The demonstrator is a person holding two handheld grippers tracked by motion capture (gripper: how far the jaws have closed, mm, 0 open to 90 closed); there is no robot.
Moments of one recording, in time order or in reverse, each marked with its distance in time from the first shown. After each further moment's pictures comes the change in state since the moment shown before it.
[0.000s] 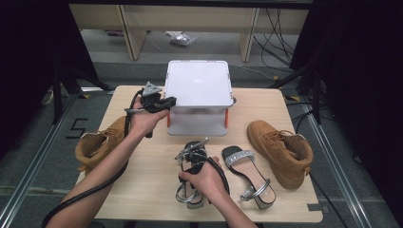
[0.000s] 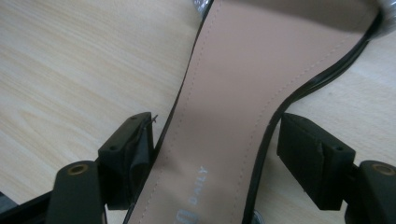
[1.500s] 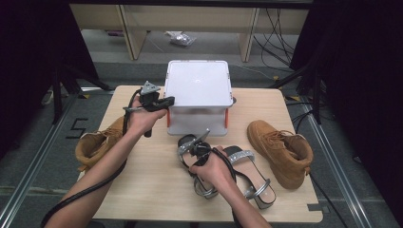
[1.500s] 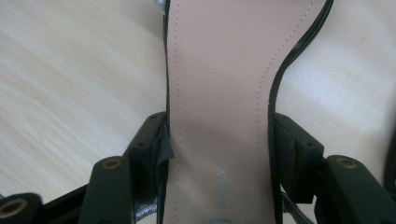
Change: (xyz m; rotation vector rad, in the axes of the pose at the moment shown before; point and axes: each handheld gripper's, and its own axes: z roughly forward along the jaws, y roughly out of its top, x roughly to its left) left arm 0.007 0.000 0.002 0.007 -0.008 -0.015; right arm -0.016 0.019 -0.021 0.040 -0.062 -0.124
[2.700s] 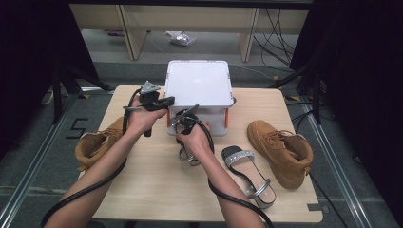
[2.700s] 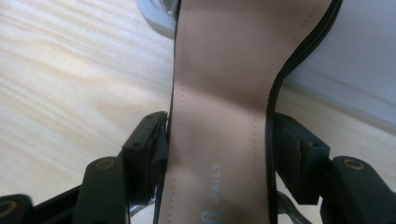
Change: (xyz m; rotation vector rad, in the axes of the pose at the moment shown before) left arm 0.001 0.001 0.001 0.006 -0.009 -0.001; right arm -0.024 0.099 0.037 -0.127 -0.010 0.026
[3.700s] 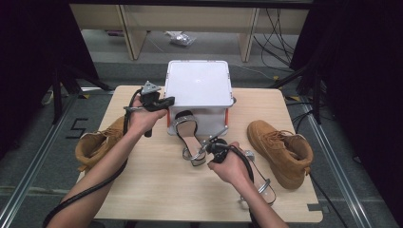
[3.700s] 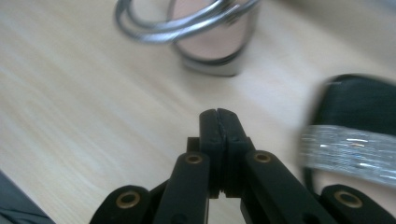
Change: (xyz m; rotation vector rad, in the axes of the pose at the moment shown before) left arm -0.002 -0.001 0.000 -0.002 0.011 0.005; right arm -0.014 -0.116 -0.074 0.003 0.047 -0.104
